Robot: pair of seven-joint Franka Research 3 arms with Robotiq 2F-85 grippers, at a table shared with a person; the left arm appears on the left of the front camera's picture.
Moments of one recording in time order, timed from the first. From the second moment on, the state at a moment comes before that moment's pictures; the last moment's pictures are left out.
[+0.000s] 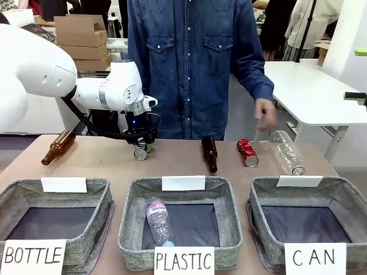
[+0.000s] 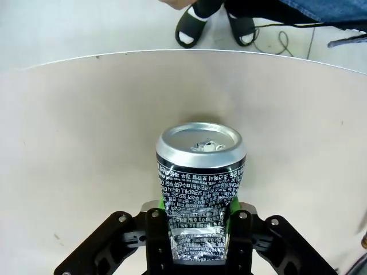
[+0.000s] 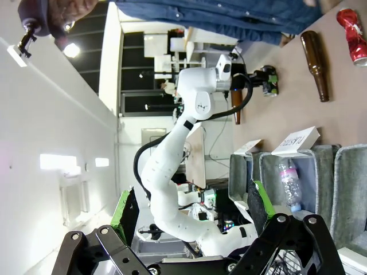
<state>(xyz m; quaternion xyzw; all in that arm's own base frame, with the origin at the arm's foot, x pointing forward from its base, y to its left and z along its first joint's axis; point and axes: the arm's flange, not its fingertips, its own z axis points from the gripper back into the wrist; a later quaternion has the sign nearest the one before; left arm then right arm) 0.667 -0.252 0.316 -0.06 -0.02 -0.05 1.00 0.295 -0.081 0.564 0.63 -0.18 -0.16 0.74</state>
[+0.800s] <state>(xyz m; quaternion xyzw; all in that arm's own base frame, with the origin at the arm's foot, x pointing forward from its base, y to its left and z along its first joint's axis) 0.541 -0.150 0.510 -0.08 -0.03 -0.16 0.98 0.295 -0.082 0.564 0.63 -0.19 -0.16 0.74</state>
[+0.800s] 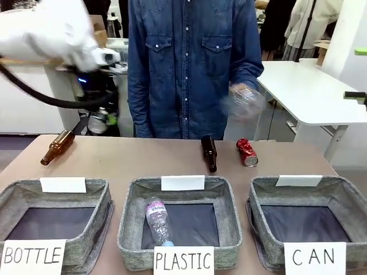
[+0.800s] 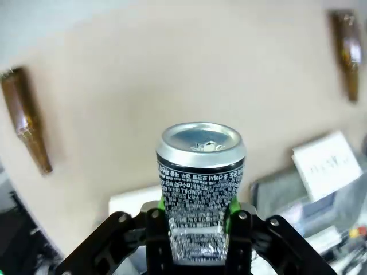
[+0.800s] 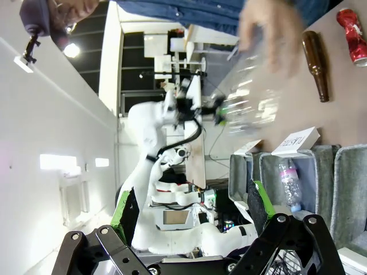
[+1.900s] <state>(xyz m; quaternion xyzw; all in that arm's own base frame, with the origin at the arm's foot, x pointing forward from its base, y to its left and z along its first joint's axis) 0.307 -0.040 0.591 -0.21 -0.10 -0.57 0.79 0.295 -0.082 0.564 0.63 -0.19 -0.16 0.74</state>
